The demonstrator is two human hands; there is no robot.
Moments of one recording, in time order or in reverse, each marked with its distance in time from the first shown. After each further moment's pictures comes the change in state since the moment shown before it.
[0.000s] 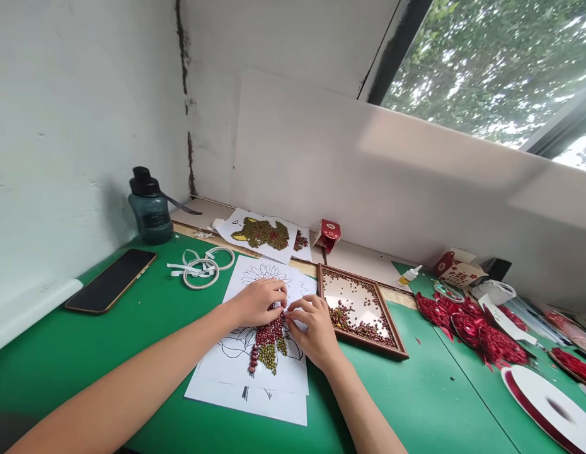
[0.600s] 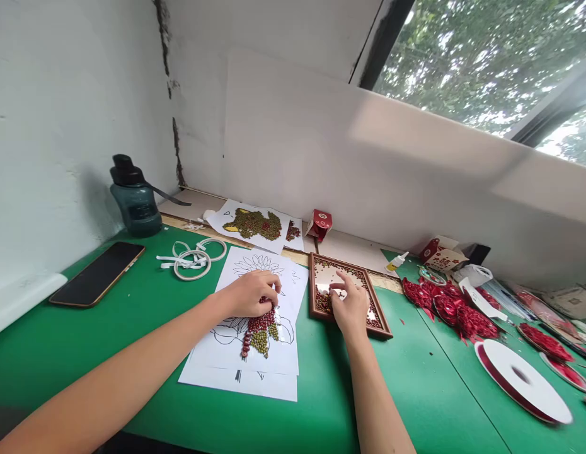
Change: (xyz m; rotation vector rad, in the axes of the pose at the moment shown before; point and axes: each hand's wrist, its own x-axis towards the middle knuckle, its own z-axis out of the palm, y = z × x) left_hand -0.002 0.001 -0.006 -0.020 -0.099 0.054; right_hand -0.021 0.083 -0.038 -0.127 0.307 0.644
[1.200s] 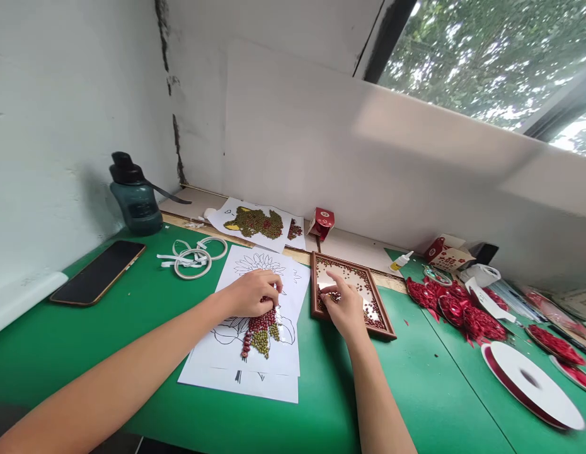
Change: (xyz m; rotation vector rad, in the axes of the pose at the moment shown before) left_hand 0.001 0.002 0.000 -0.007 0.004 -0.007; right_hand -0.006 -0.011 -0.002 0.081 -0.148 -0.127
